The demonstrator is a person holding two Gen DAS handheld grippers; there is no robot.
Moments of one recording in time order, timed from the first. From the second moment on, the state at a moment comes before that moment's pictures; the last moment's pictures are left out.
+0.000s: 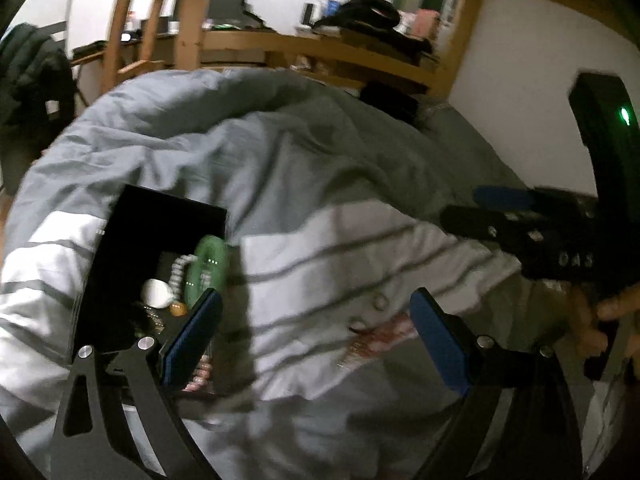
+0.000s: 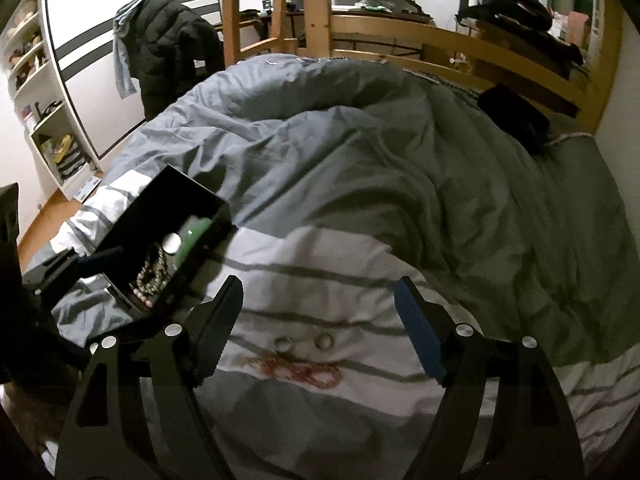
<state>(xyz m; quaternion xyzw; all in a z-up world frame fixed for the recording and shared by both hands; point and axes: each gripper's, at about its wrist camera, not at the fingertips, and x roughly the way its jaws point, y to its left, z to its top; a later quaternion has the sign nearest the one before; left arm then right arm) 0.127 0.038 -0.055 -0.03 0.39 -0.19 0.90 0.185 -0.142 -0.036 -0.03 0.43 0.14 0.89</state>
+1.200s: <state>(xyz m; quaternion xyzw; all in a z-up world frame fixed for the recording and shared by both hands) 0.145 -0.032 -0.152 0.04 0.51 -0.27 0.82 0.224 -0.136 -0.185 -0.07 0.52 0.18 0.83</state>
